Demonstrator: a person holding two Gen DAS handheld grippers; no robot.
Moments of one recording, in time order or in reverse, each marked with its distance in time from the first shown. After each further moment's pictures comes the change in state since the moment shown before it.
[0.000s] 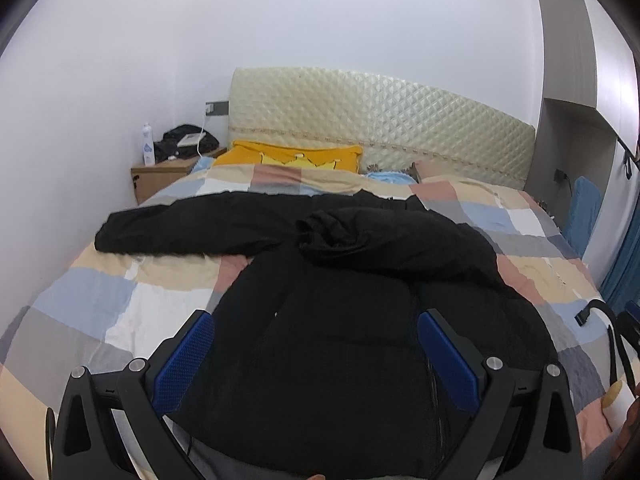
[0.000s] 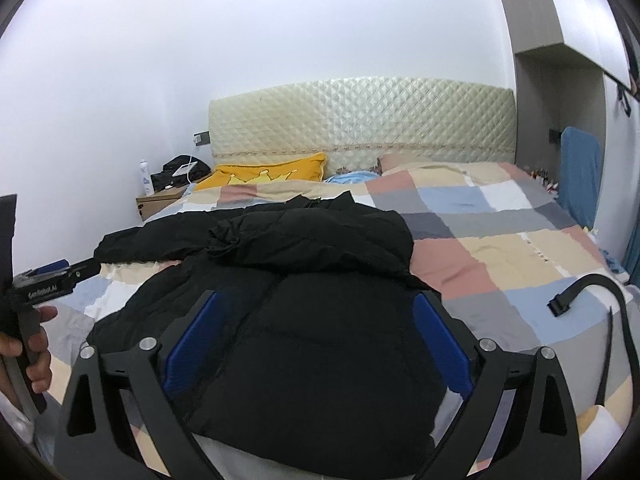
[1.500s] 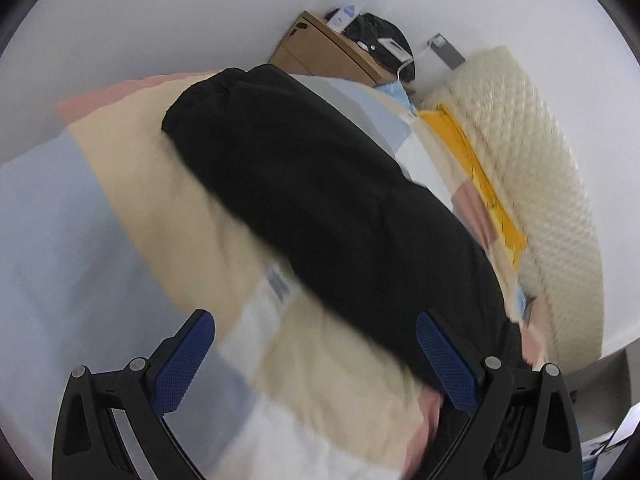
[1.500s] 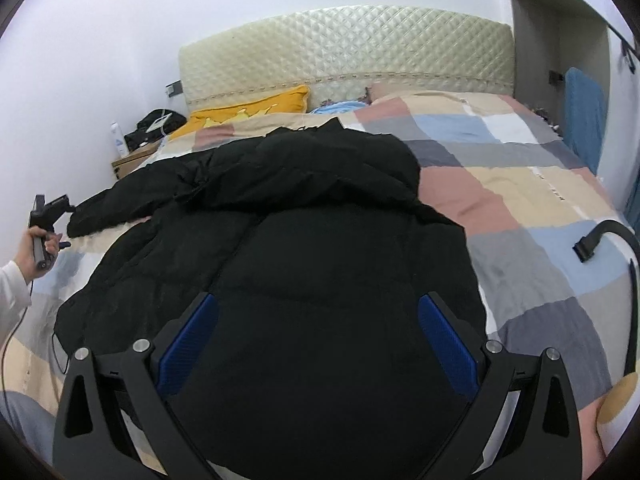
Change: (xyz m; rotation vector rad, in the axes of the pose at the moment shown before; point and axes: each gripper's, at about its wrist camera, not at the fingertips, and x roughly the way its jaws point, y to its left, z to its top) left arm 0.281 0.427 0.051 -0.832 0.234 0.052; right arm 0.091 0.001 -0.028 0.075 0.230 -0.056
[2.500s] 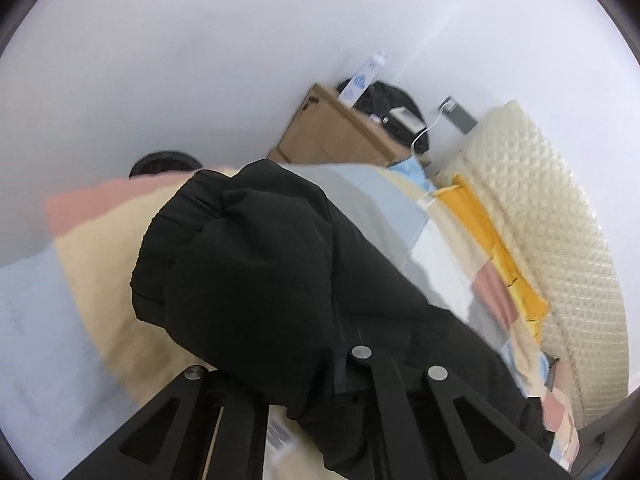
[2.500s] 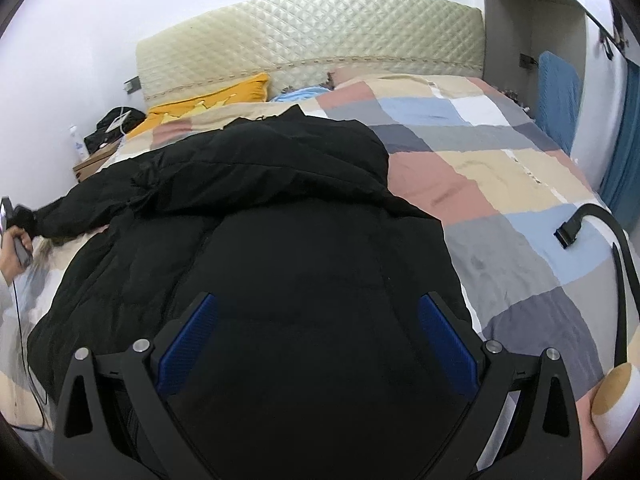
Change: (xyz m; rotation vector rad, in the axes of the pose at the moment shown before) left arm 0.000 -0.024 0.058 0.025 -0.281 0.084; right arm 0.027 -0.009 0.015 0.055 0.054 -0.109
